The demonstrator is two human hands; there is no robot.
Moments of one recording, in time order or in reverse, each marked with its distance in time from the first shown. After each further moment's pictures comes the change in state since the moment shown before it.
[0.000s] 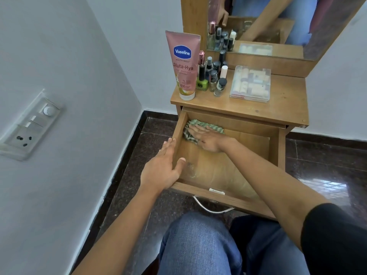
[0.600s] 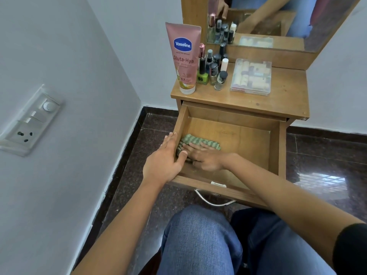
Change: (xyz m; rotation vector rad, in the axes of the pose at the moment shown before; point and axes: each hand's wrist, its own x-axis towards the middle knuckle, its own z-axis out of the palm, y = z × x) left_hand -0.001 0.004 0.000 -0.020 0.035 -0.013; right_hand -0.034 -0.042 0.038 0.062 -0.114 -0.155
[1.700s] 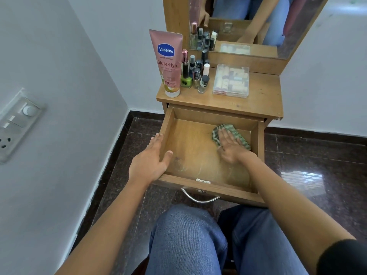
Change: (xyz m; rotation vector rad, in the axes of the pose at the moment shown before) left_hand 0.003 -0.003 -0.003 -0.006 -0.063 -0.032; right_hand -0.079 0.058 0.003 0.251 0.130 0.604
